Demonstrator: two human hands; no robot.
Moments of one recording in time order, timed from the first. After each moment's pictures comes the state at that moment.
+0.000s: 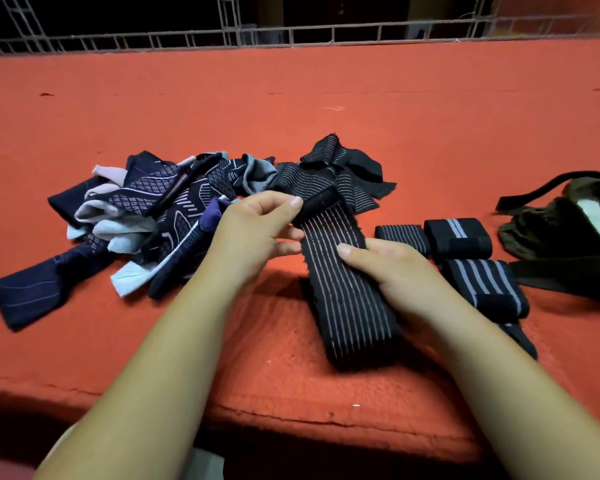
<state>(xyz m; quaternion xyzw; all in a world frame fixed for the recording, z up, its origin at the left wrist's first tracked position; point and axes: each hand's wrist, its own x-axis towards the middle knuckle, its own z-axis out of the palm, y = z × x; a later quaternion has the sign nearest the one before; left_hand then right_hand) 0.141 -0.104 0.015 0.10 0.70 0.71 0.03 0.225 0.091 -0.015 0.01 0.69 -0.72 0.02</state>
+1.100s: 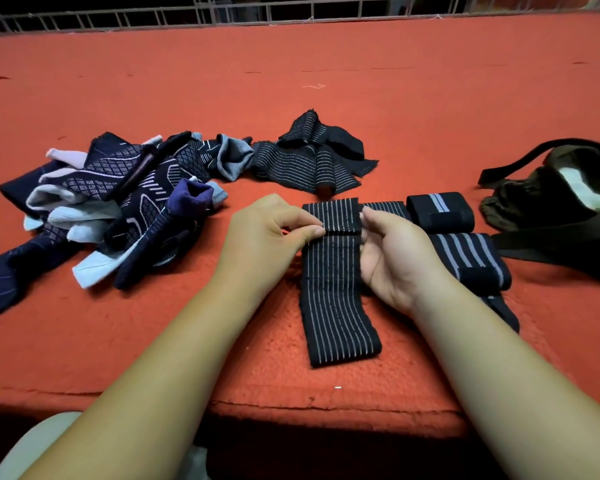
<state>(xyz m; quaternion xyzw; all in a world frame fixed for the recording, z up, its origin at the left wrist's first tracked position) 0.151 -0.076 -0.025 0.29 0.83 0.44 -0.16 0.201 0.107 -0.035 0.11 0.46 -0.88 0.00</state>
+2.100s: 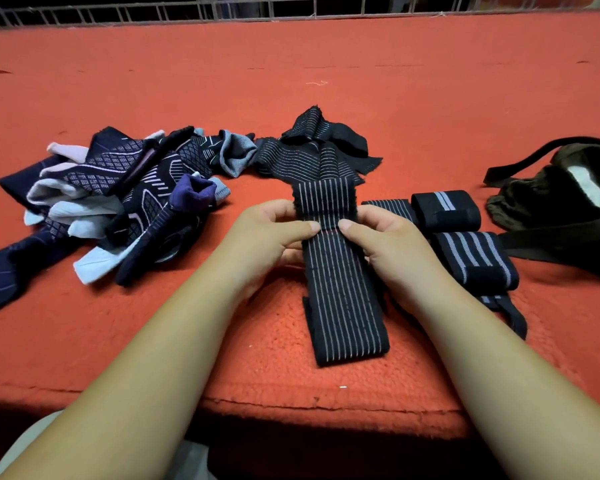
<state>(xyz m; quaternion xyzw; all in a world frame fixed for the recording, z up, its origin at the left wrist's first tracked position) 0.147 -0.078 -0.025 0.13 0.68 0.71 0.17 0.205 0.111 -0.044 0.06 0.72 -0.68 -0.07</state>
